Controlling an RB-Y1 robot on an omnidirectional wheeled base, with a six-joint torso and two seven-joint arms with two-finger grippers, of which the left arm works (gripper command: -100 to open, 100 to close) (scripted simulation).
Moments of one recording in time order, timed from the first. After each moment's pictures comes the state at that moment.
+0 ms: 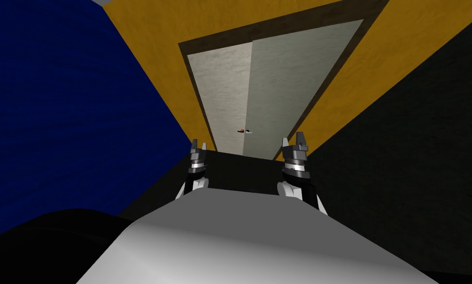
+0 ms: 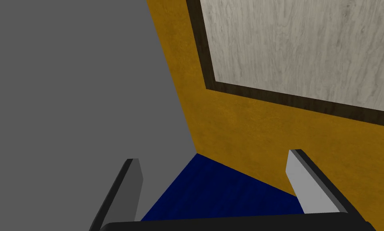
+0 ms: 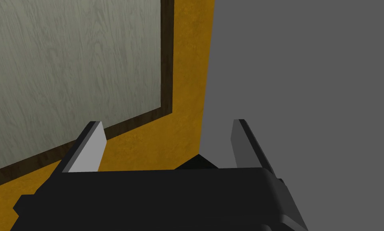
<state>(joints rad) 0.45 0.08 -0.01 -2.06 0.11 -0.62 -0.02</state>
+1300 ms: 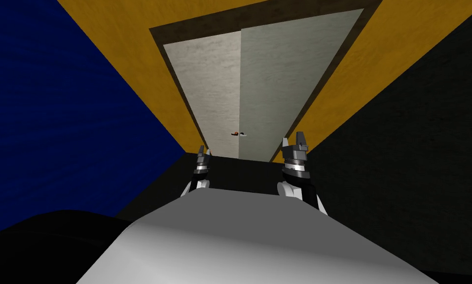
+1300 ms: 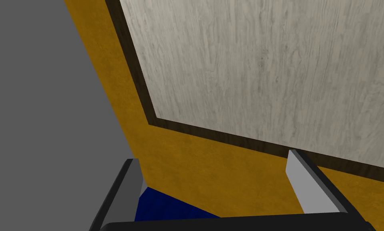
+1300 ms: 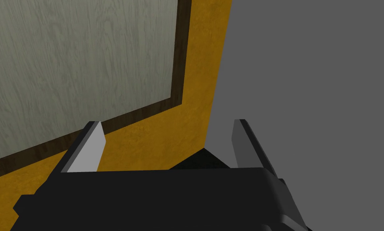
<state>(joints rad) 0.38 0.12 0.01 -1.78 0.10 -0.66 0.03</state>
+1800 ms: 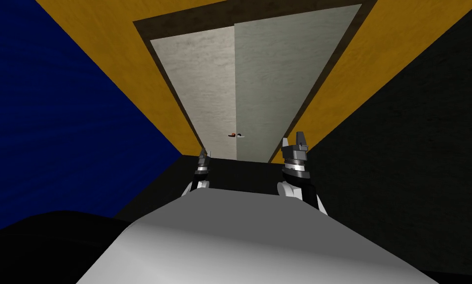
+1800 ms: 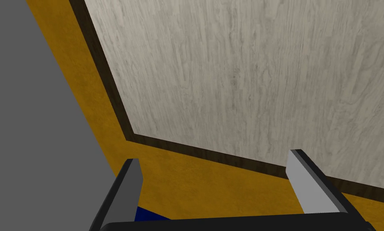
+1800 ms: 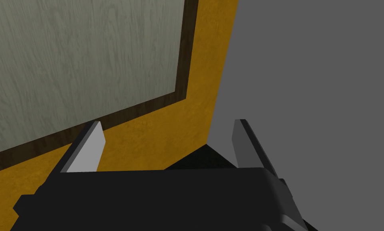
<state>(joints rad) 0.35 0.14 0.02 -1.66 0.10 -0.69 0.06</state>
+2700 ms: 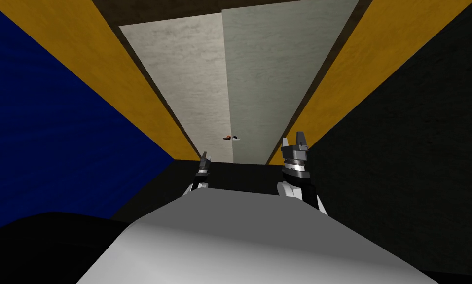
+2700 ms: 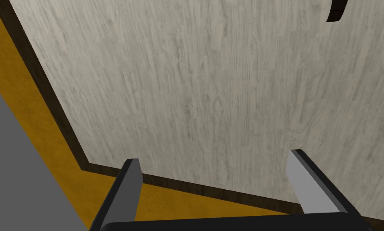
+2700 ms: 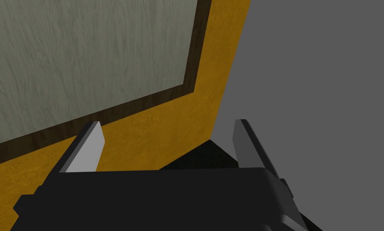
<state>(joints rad) 0.30 0.18 0.03 -1.45 0.10 -0.72 0.10</state>
